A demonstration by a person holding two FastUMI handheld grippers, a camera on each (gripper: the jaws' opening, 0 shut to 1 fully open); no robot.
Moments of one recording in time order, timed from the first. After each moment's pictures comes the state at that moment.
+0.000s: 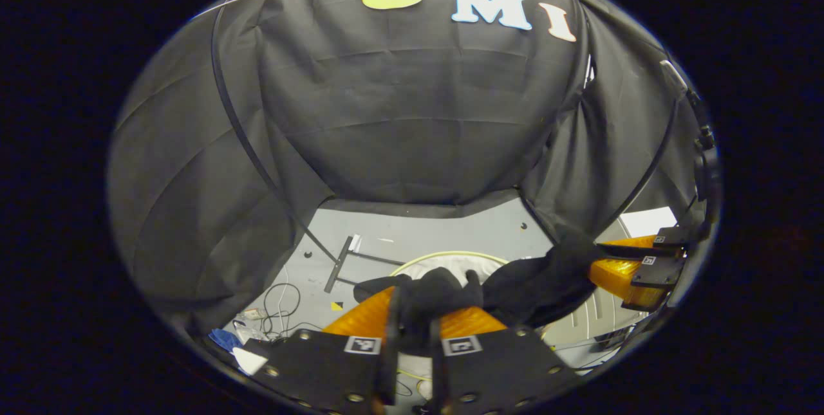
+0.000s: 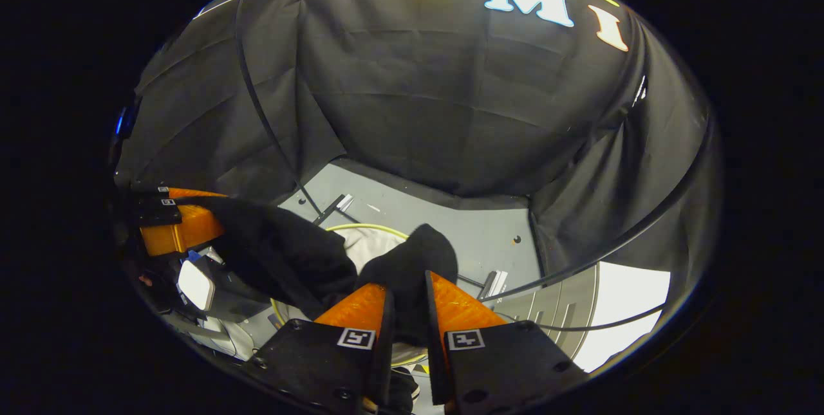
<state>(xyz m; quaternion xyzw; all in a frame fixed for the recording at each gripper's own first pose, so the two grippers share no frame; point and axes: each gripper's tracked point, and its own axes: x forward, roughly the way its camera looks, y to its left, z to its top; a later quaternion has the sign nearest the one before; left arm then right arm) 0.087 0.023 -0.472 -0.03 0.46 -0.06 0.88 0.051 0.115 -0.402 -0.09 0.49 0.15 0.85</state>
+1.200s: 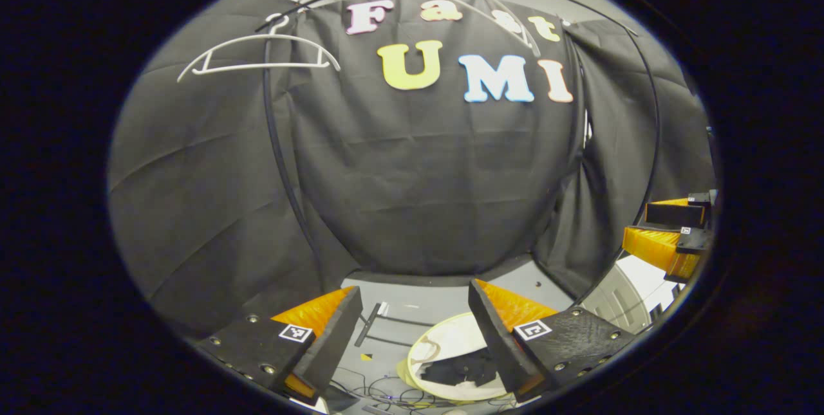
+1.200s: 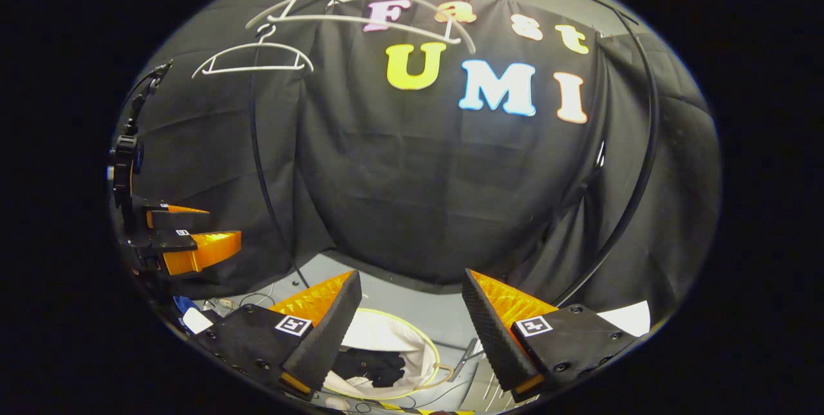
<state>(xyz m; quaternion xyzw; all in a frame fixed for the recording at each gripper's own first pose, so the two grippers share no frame) 0.095 0.122 -0.265 -0.02 0.27 -0.02 0.96 0.083 0.106 -0.195 -0.07 0.26 0.11 0.96</state>
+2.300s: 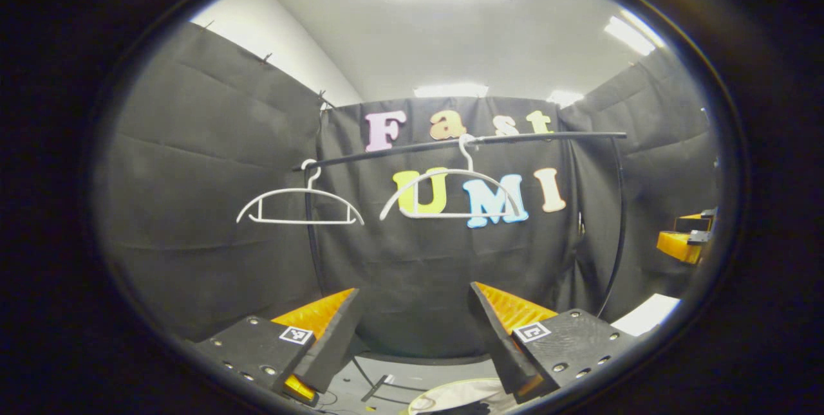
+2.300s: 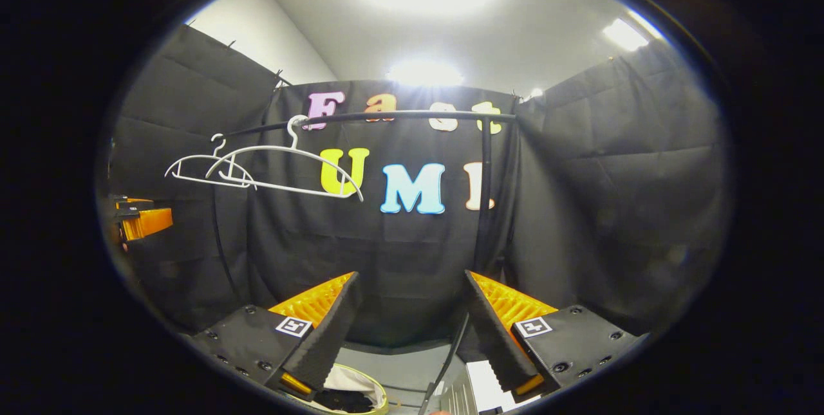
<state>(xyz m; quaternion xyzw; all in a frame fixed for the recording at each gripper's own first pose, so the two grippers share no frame) 0.023 0.108 0.015 -0.01 0.03 0.02 1.00 0.015 -0.042 0.032 -0.04 0.07 -0.01 1.00</state>
